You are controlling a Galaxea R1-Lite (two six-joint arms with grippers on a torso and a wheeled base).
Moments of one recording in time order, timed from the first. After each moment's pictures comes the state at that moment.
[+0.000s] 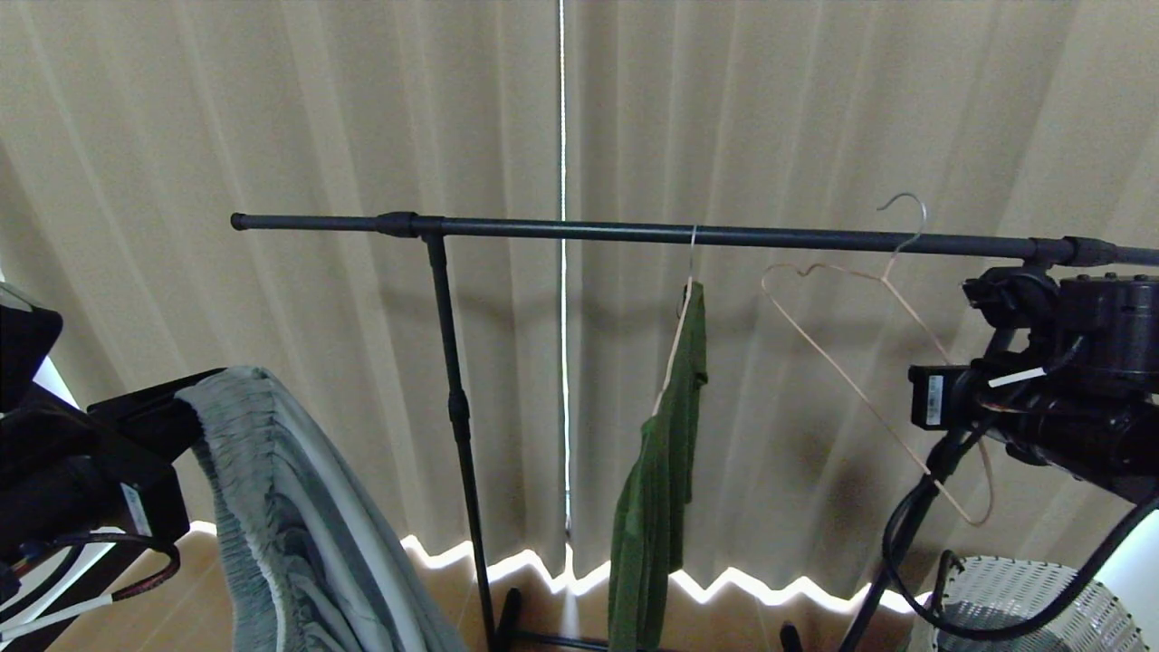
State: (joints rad) left arm -0.29 1.05 -0.46 -0.49 0.01 0.31; right arm 0.19 1.56 -0.69 -0.44 -0.29 0.11
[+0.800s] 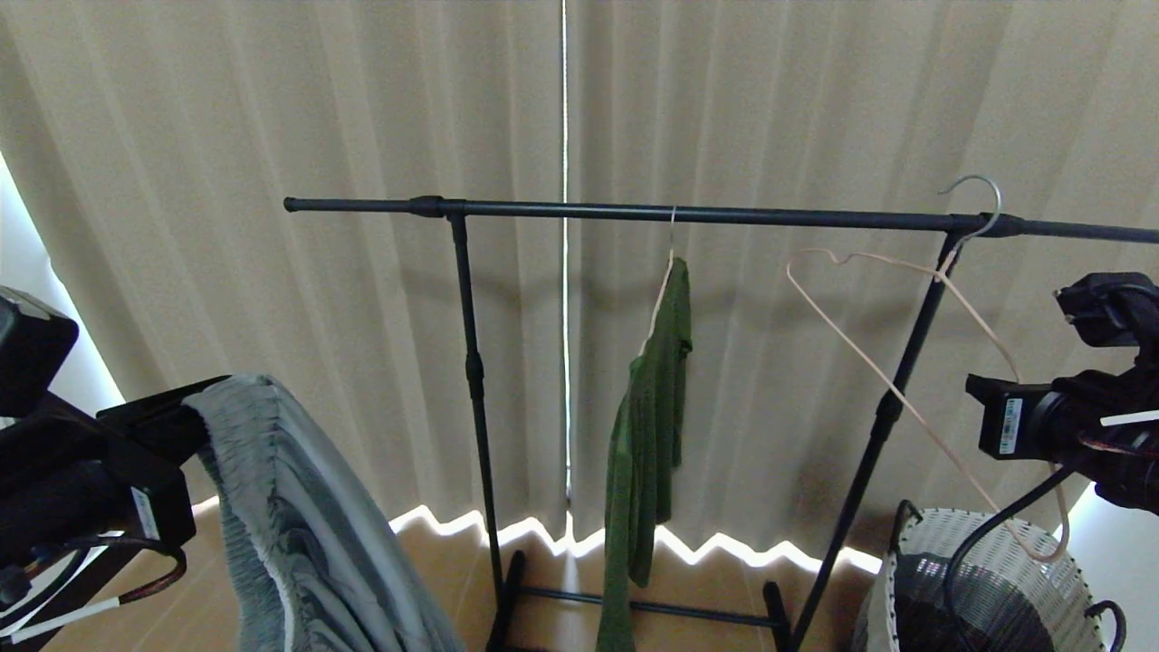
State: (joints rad) left arm -0.29 1.06 -0.45 -0.49 0.01 0.31; right arm 0.19 1.36 -0.57 -0.44 -0.28 0.09
